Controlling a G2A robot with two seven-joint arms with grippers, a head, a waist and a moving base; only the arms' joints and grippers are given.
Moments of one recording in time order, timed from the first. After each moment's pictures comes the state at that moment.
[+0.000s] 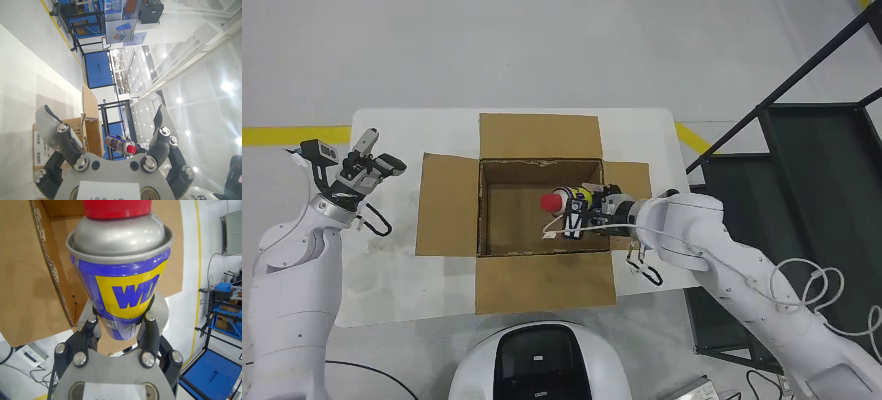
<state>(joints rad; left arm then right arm) 1.03 -1.14 -1.58 -1.07 -0.42 -0.41 -0.87 -1.01 -0.95 0.95 -2.00 -1.21 -0.62 1.01</state>
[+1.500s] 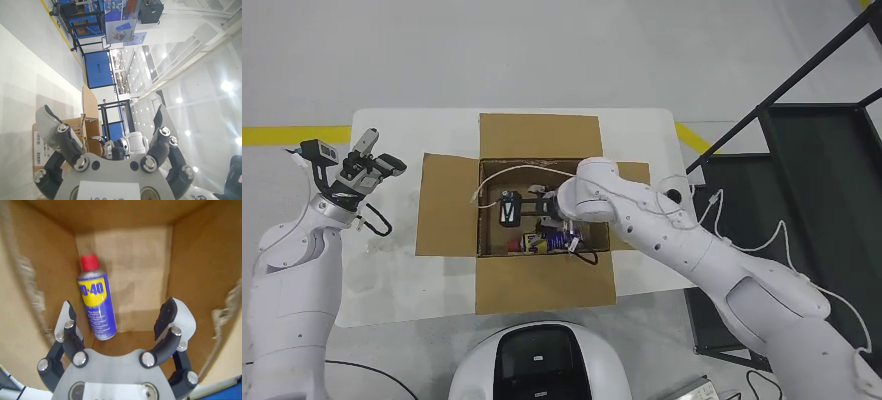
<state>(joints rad) 1.03 -1.14 -1.58 -1.07 -0.42 -0.41 -0.87 -0.62 -1.21 0.58 -1.41 -0.94 -0.65 0.90</state>
